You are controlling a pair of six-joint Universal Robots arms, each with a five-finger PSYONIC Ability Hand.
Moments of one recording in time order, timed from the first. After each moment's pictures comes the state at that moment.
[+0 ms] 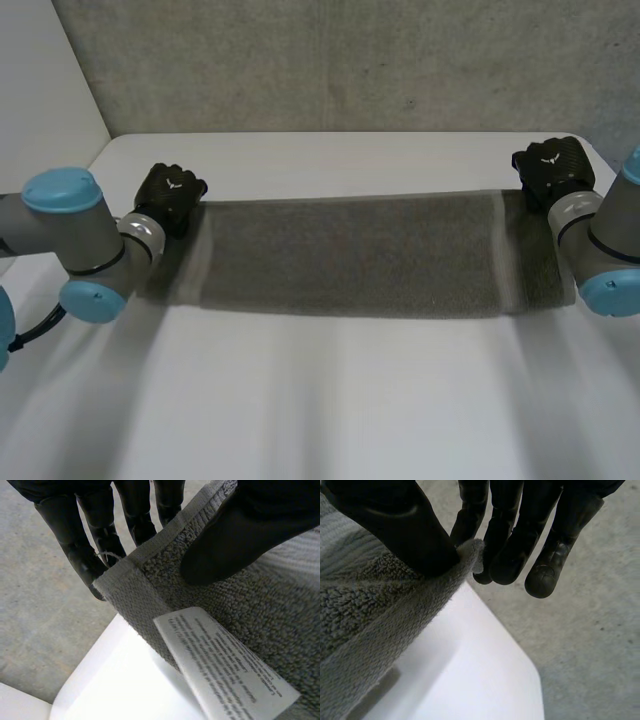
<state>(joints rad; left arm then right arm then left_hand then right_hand) 4.51 -2.44 -1.12 3.44 -1.35 3.76 1.73 -0.86 1.19 -0.28 1.48 2.55 1.46 1.52 1.55 1.52 1.52 1.34 1.30 1.34 1.34 1.16</state>
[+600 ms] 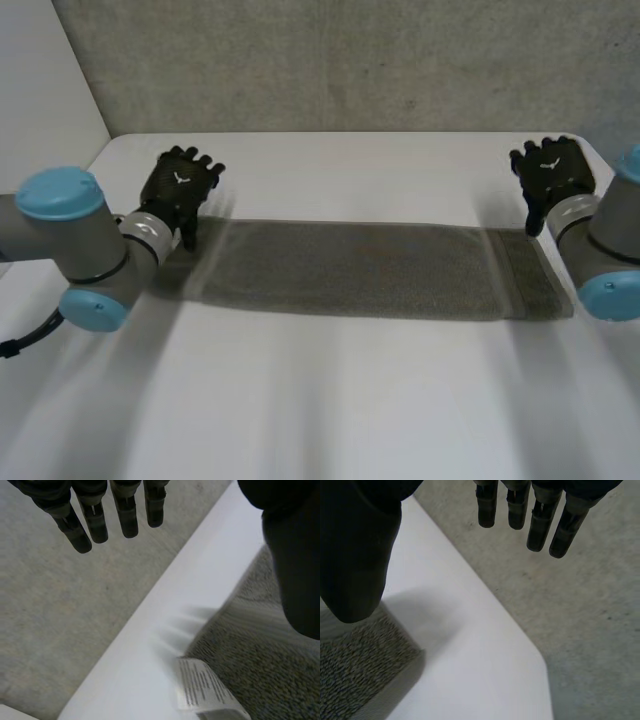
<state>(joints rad) 4.46 -2.32 -1.26 3.51 -1.36 3.74 1.75 -0.88 1.21 -0.24 1.52 2.54 0.27 0.26 0.25 0.26 0.22 0.23 0.25 0.25 0.26 0.06</state>
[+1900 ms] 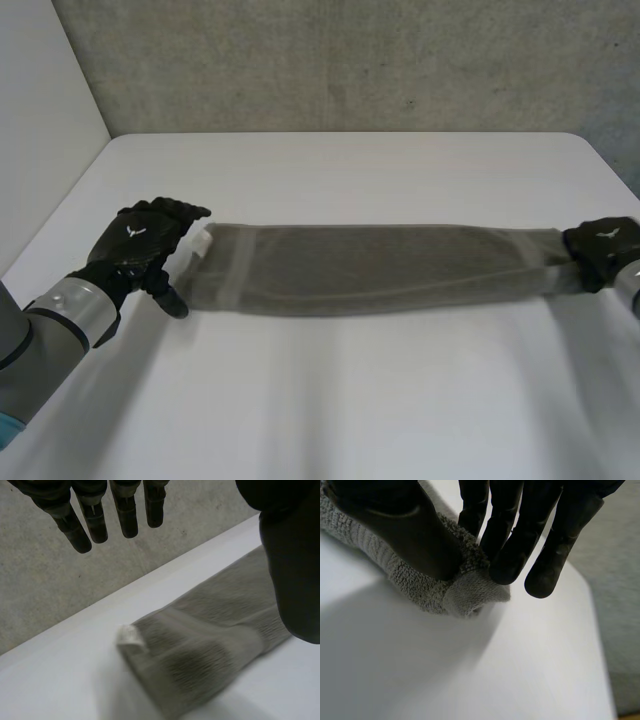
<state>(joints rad) 4.59 -1.79 -1.94 3.54 -1.17 3.38 1.53 -1.07 1.60 -0.16 1.38 2.52 0.27 0.26 0.25 0.26 0.23 1.32 1.31 1.33 1.34 1.16</state>
